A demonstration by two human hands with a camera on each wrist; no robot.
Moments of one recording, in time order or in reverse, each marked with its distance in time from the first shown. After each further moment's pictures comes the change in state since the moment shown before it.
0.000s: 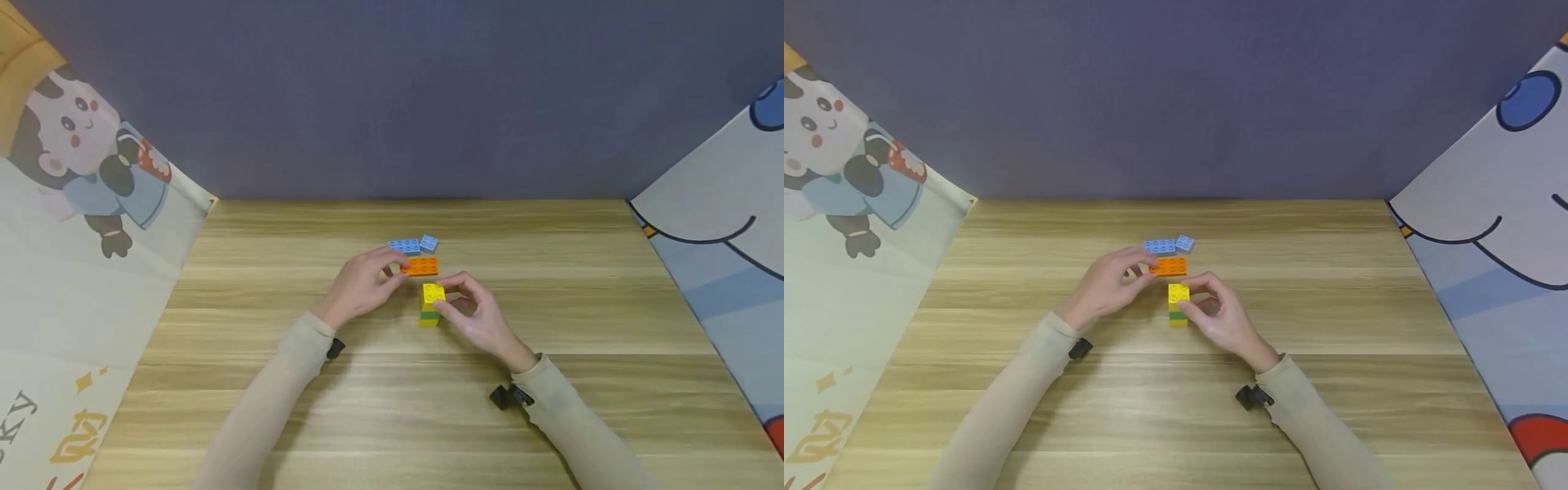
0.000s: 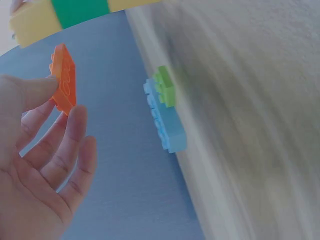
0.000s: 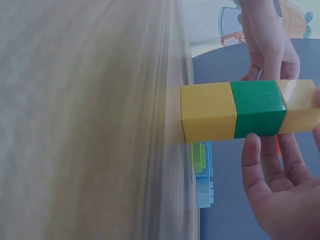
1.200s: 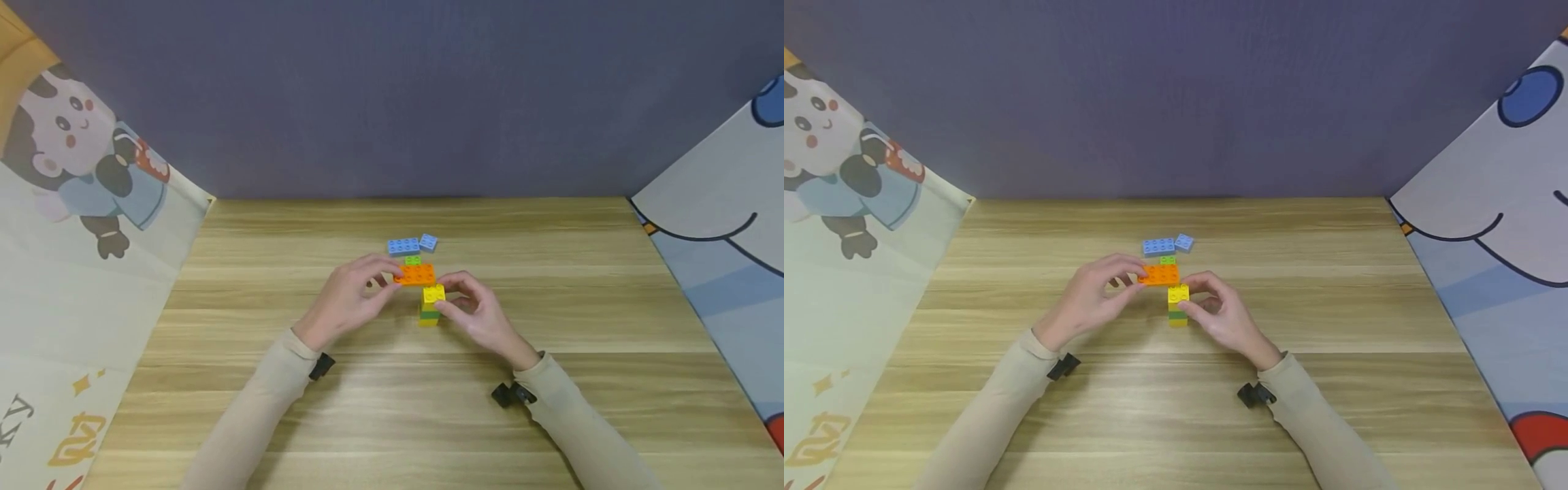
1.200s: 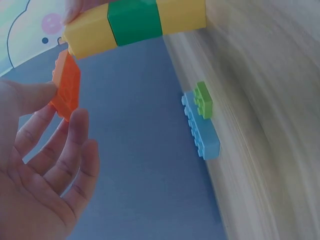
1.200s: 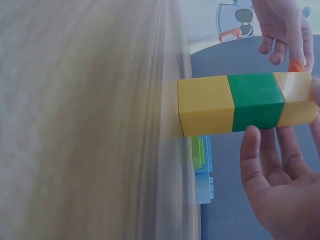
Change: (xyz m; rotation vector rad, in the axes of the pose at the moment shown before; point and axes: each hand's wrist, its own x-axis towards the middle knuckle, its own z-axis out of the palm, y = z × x) left_hand -0.029 0.023 -0.021 -0.107 0.064 0.042; right_hand 0.001 -0.001 -0.005 0.004 -0.035 0.047
